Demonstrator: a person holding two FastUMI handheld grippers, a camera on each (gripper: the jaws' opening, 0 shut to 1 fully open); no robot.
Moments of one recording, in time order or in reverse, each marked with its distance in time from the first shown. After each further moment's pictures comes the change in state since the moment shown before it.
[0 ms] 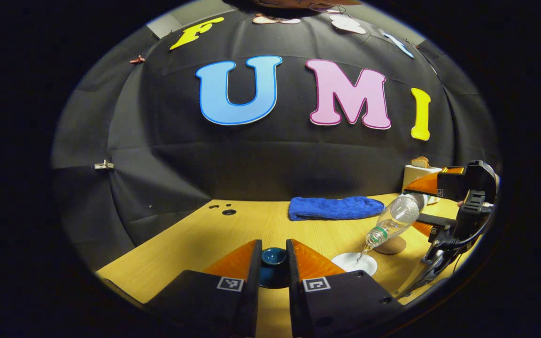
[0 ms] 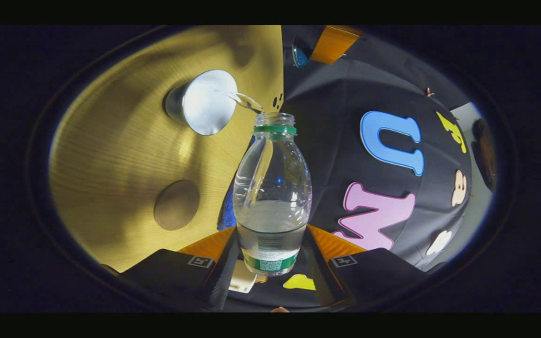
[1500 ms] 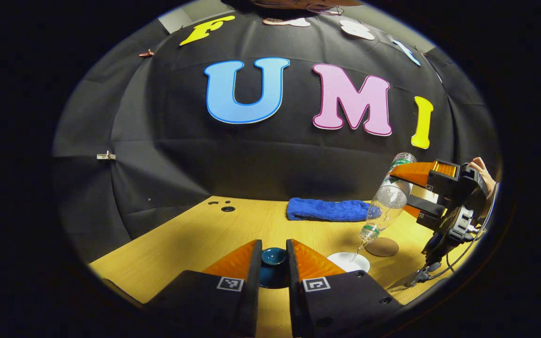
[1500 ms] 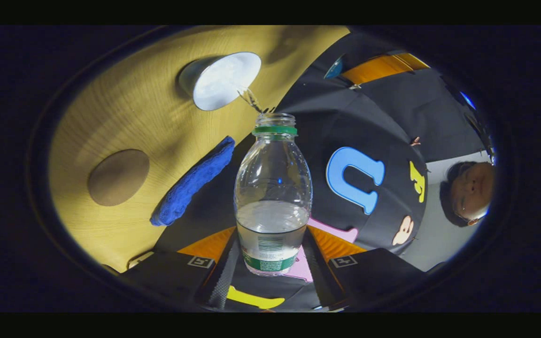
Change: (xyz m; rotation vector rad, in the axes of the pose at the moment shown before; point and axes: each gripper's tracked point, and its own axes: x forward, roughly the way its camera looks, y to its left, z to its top) left arm -0.018 0.002 -0.002 -0.065 -0.007 -0.010; right arm 0.015 -0.058 0.015 -0.345 -0.156 -0.308
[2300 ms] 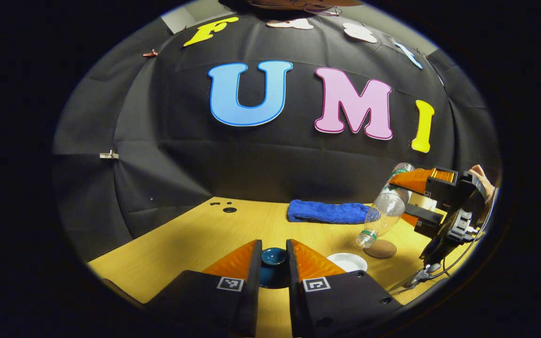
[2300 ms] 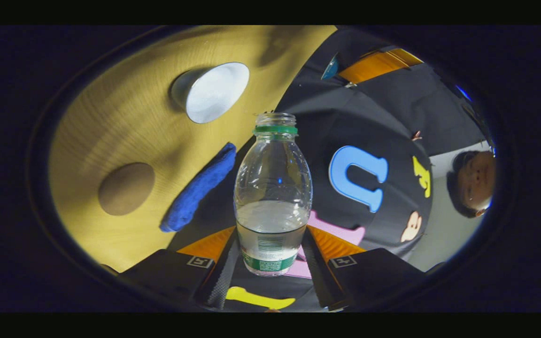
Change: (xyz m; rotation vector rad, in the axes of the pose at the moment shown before) left arm -0.007 0.004 0.003 -0.010 -0.010 0.008; right arm 0.002 0.018 -0.003 0.120 0.020 0.081
